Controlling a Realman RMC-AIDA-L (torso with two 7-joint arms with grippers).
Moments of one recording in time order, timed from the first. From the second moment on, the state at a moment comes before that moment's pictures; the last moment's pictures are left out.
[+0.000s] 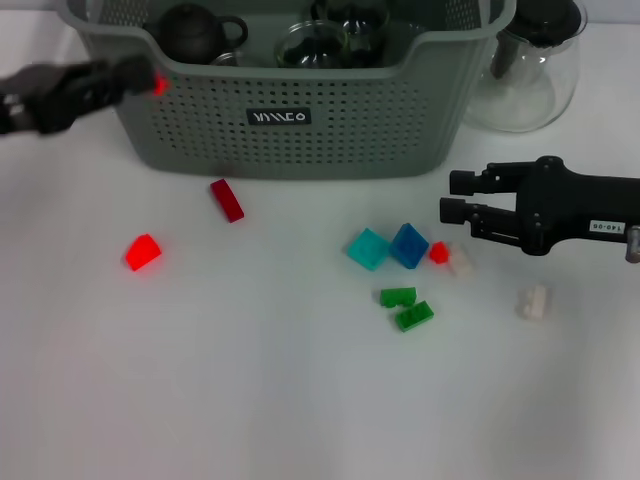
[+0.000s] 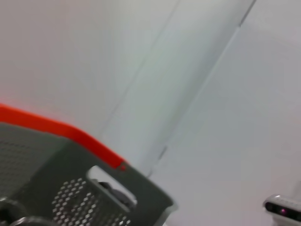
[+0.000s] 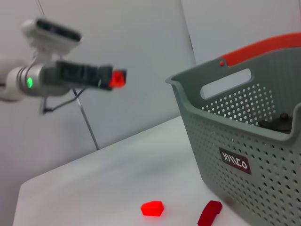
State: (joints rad) left arm -0.61 -2.01 0.03 0.72 2.25 2.00 -1.67; right arm 0.54 2.08 -0.65 -0.61 -2.03 -1.63 1.36
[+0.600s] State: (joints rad) left arm -0.90 -2.00 0.70 0.98 2.32 1.38 -2.15; right arm 0.55 2.08 -0.65 -0.61 -2.03 -1.63 1.36
